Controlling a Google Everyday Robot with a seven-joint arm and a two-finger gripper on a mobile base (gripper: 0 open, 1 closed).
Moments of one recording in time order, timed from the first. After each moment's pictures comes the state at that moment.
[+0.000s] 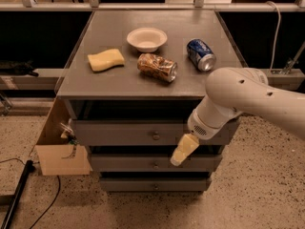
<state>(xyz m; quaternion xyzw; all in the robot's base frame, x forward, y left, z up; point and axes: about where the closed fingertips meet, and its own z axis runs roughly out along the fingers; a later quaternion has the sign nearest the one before) 0.503 -0.111 0.691 -0.47 0.87 0.10 0.13</state>
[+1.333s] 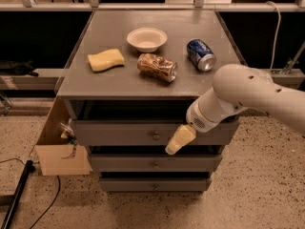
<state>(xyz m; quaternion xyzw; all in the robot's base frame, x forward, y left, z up) 0.531 -0.093 0.705 -0.48 0.85 0.14 0.20</state>
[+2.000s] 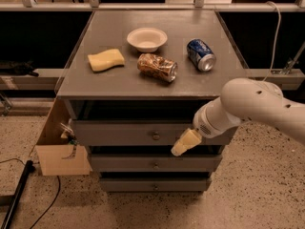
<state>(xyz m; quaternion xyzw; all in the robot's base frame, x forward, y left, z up) 0.538 -0.115 0.694 -0.45 0.85 0.10 0.24</state>
